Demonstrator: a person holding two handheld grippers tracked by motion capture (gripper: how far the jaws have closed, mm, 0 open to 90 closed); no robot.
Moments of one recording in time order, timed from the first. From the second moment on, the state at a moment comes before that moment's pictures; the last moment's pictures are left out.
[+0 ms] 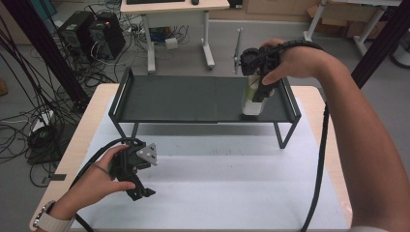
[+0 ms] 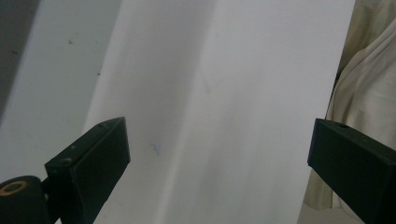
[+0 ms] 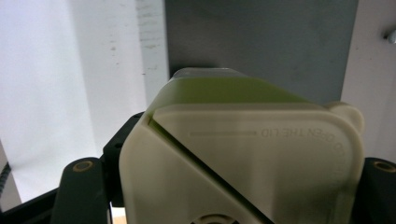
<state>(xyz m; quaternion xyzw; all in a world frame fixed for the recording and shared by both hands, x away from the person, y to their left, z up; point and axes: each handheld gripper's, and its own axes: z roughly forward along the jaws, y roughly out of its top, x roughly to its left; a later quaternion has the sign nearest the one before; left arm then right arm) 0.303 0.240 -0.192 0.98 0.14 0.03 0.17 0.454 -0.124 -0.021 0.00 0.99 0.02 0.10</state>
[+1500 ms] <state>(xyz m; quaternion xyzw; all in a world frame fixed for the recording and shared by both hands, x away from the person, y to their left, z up) 0.306 0.249 -0.201 0.97 0.15 0.03 0.18 0.521 -0.126 -0.019 0.06 0.99 0.06 0.09</state>
